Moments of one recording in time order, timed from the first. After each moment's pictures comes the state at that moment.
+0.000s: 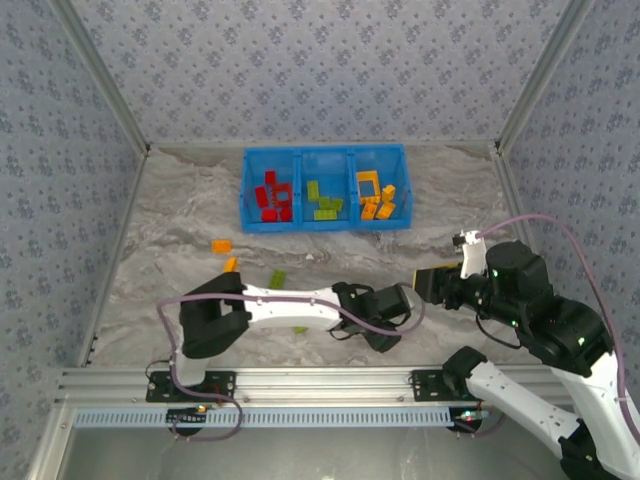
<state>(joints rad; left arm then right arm) -1.36 1.96 1.39 -0.54 -0.08 -0.34 0.64 0.64 1.22 -1.16 -0.09 0.48</state>
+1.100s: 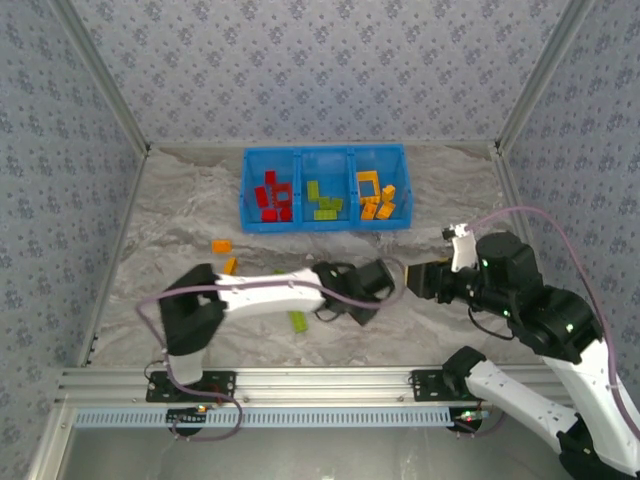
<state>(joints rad) -1.21 1.80 1.34 -0.60 -0.13 -0.36 0.64 0.71 1.23 -1.12 -0.14 0.47</state>
